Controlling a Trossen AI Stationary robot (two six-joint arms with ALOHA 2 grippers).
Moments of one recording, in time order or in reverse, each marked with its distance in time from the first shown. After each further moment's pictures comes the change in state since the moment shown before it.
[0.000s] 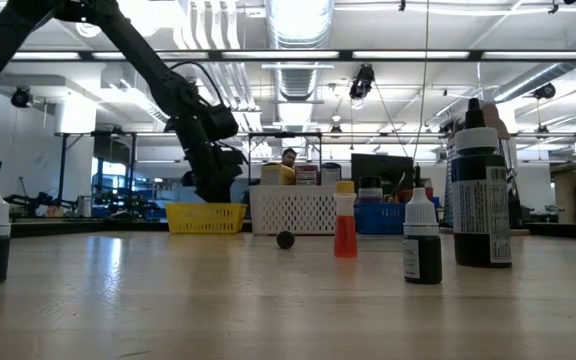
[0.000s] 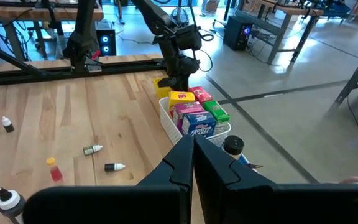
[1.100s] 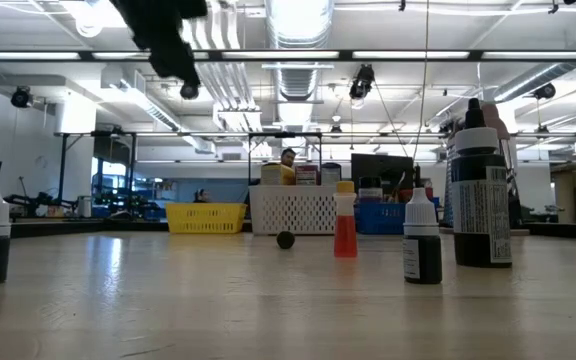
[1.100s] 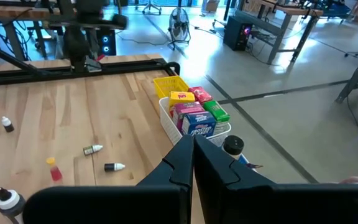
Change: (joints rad) left arm -0.605 -0.707 -0.119 -0.439 0.080 -0.129; right arm 0.000 0.000 0.000 0.000 0.000 -0.002
